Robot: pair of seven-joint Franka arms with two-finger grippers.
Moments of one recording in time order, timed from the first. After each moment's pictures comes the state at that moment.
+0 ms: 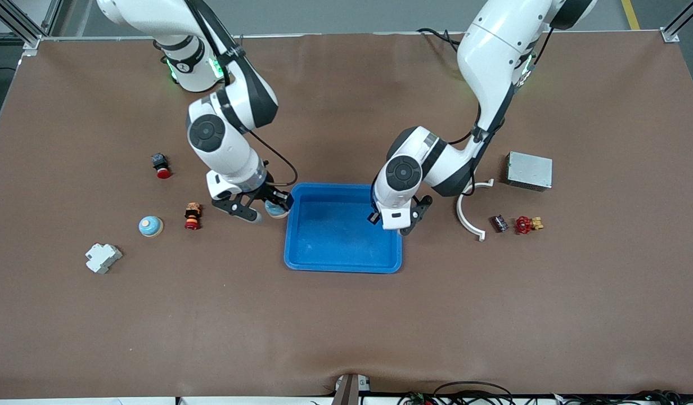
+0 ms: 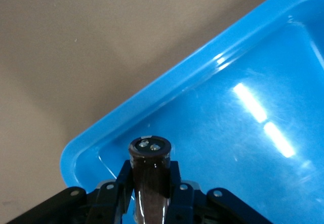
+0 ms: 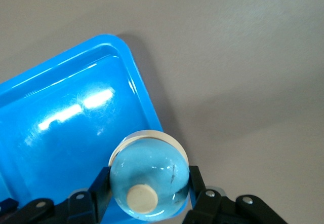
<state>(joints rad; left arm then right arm) -0.56 0.71 -0.13 -1.62 -0.05 2.25 -1.53 0.59 0.35 -0.05 -1.99 0.20 2.45 0.83</state>
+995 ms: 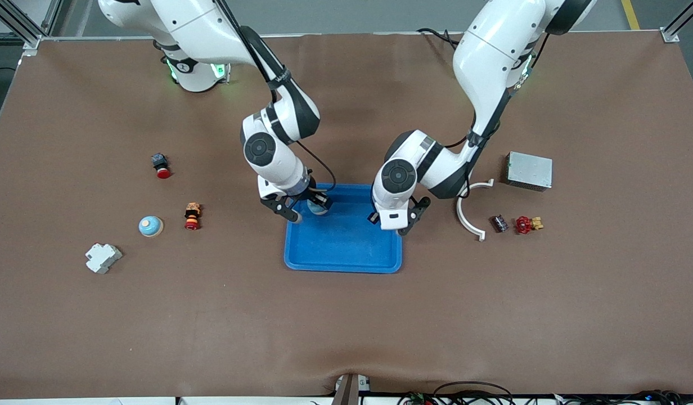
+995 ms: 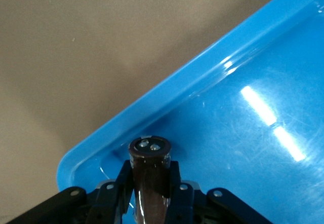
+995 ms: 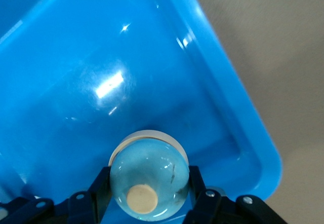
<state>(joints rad) -0.57 0.73 -0.13 -1.62 -0.02 2.26 -1.54 0.72 0.57 -0.04 -1.89 0.43 2.56 0.92</state>
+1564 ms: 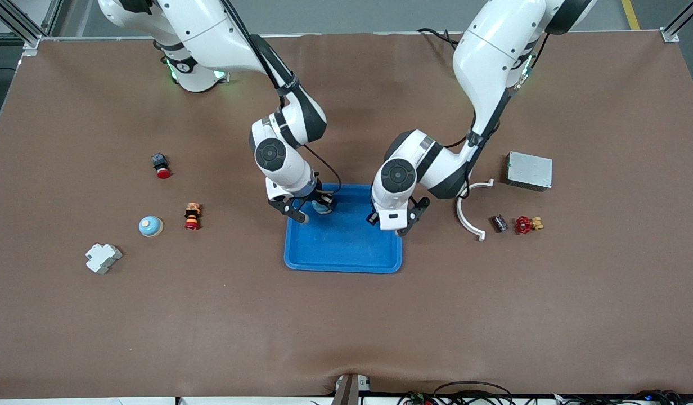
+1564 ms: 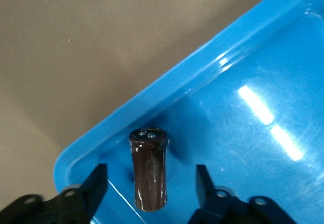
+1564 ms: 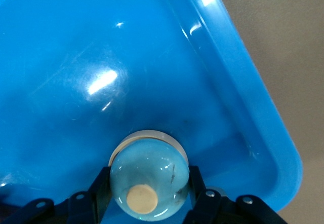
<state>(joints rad) -0.57 0.73 -0.13 -1.61 -0.02 2.26 -1.54 0.74 0.61 -0.05 -1.87 0.43 2.56 0.93</state>
